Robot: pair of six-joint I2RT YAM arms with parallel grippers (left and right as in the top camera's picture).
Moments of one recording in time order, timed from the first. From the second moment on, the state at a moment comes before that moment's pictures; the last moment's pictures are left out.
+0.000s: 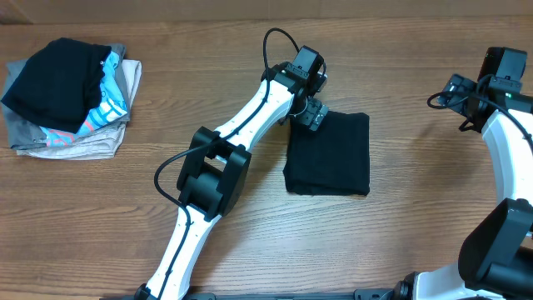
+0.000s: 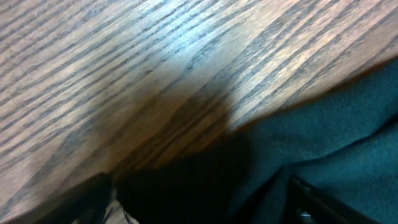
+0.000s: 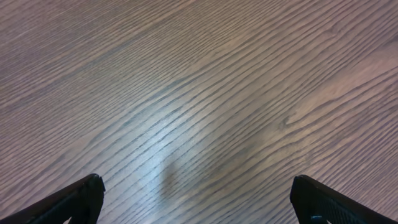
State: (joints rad) left arm -0.57 2.48 2.11 -0.86 0.10 -0.05; right arm -0.29 1.70 1.35 -0.62 0.22 0.25
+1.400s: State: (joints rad) left arm -0.55 2.48 2.17 -1.00 0.21 0.14; right arm -0.29 1.70 1.35 -0.62 0.22 0.25
